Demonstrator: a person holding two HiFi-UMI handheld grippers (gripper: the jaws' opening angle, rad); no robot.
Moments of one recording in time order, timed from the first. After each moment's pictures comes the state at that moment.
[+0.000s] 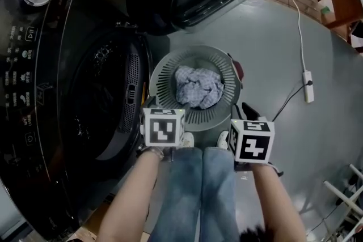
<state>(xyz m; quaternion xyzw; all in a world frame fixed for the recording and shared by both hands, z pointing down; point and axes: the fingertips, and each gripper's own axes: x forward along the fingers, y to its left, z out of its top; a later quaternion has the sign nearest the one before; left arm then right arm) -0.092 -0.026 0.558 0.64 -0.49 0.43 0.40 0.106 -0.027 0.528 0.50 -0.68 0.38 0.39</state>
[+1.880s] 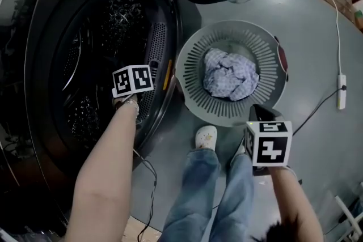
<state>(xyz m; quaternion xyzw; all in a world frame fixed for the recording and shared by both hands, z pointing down) -0.416 0.000 0.613 0.26 -0.68 0.64 0.24 0.040 0.017 0.616 0.41 -0.71 0.37 0.44</state>
